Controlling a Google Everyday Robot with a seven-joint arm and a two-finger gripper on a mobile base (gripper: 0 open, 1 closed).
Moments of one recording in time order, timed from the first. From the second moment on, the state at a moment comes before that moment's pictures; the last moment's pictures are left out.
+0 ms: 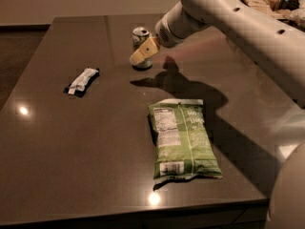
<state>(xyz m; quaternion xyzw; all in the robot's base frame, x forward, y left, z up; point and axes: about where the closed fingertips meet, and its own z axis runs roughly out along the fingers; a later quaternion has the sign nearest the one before) 0.727 -0.008 0.896 -0.40 0.83 0.12 0.36</state>
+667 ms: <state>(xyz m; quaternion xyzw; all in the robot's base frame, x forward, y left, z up) 0.742 0.020 0.899 -0.42 0.82 0.13 0.36</state>
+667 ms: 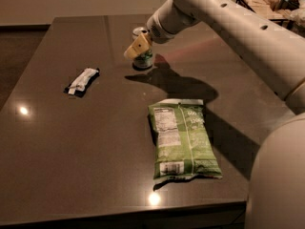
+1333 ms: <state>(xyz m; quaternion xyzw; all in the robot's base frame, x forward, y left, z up) 0.744 0.032 0.902 -0.43 0.82 0.14 0.36</state>
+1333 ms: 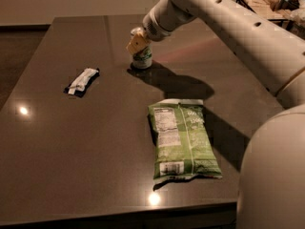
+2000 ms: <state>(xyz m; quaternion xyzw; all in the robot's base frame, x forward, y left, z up) 0.676 0.023 0.926 -0.46 0.80 0.14 0.35</state>
